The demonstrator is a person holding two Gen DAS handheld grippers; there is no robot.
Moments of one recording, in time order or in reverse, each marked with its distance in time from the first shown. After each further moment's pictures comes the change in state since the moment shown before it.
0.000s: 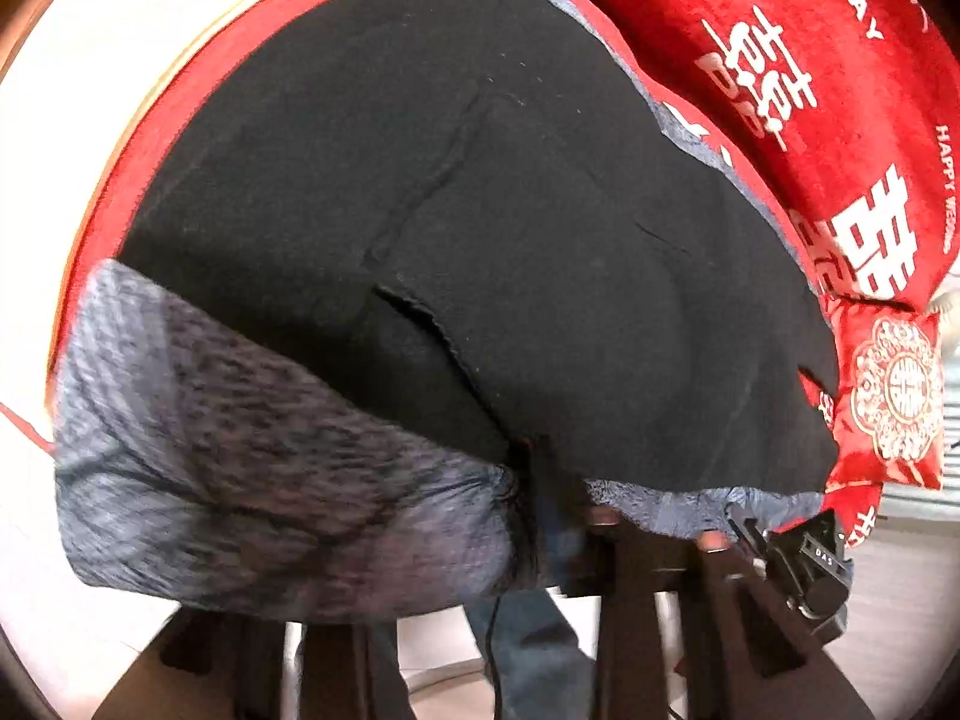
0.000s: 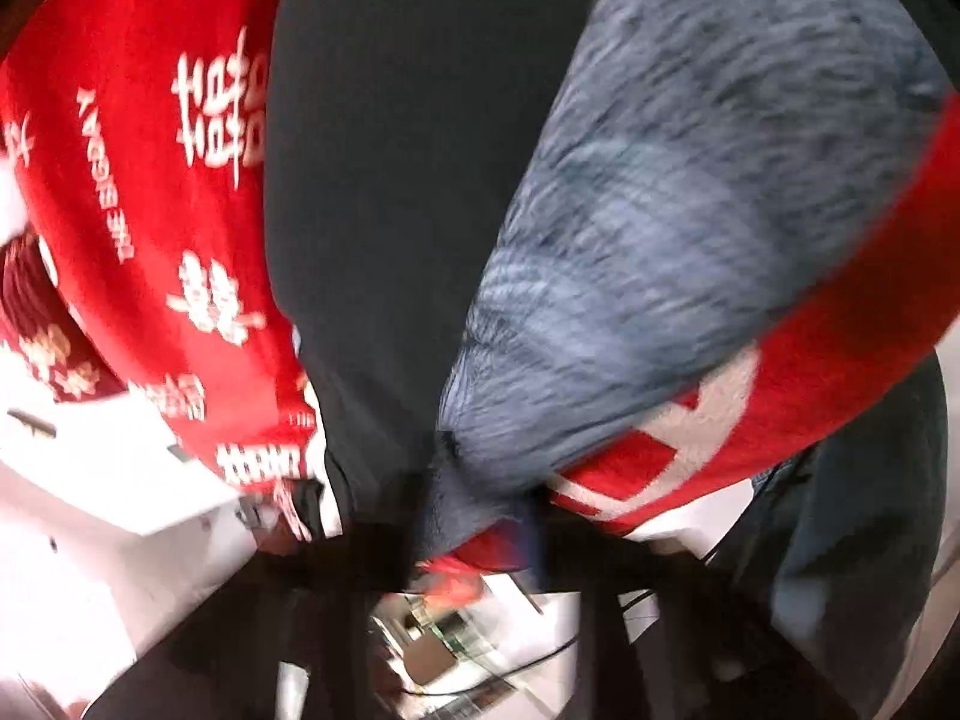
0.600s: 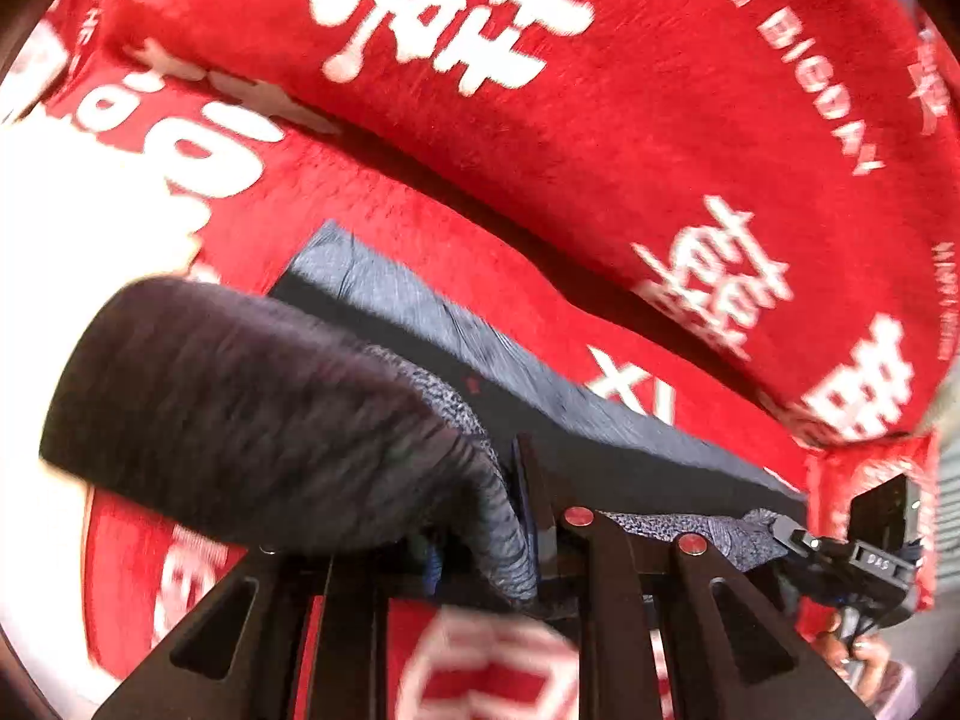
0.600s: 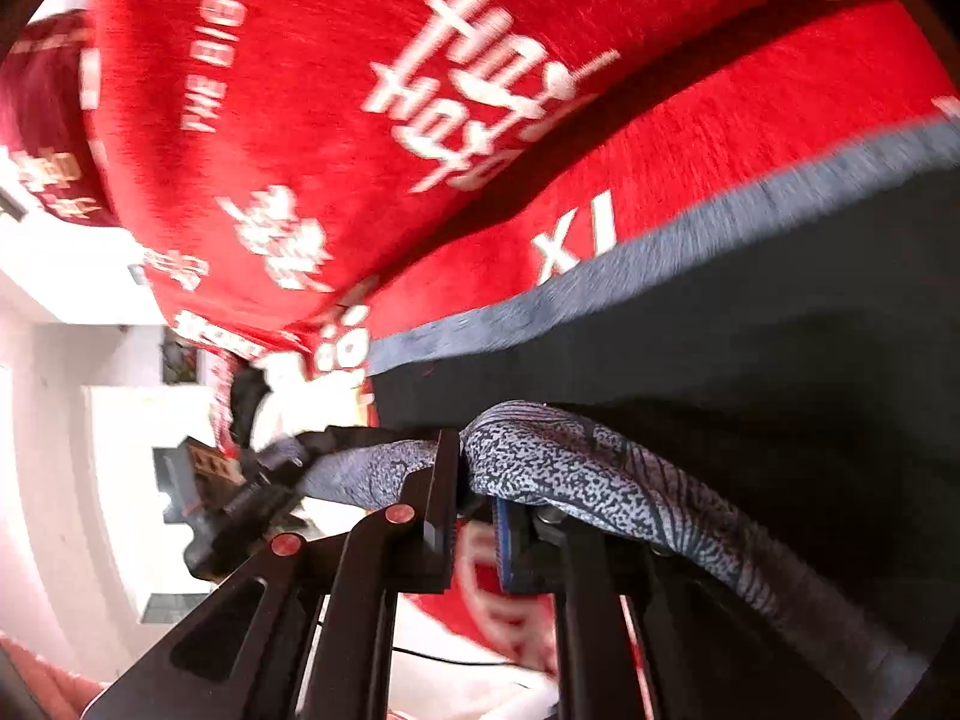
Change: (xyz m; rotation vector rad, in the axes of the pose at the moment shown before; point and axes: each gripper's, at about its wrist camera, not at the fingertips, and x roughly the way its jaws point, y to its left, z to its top) left arm -0.025 -0.097 0.175 0.017 -0.278 0.050; right arm 0.058 0.252 0.168 -0.576 0.207 -0.180
